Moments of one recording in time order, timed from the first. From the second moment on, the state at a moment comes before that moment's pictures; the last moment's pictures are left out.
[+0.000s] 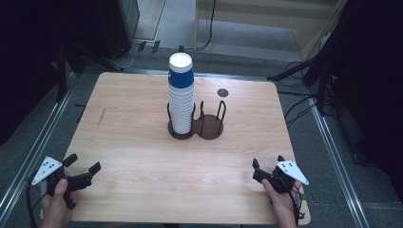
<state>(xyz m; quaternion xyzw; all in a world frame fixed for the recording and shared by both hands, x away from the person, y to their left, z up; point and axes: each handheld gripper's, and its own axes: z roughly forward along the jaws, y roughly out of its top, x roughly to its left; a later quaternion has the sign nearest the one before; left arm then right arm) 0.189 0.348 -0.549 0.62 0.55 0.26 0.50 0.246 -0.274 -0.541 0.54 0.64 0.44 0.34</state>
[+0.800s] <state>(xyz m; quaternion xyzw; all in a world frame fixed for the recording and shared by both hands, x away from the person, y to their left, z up) 0.185 0.339 -0.549 0.63 0.54 0.29 0.48 0.248 -0.217 -0.486 0.49 0.63 0.50 0.32</state>
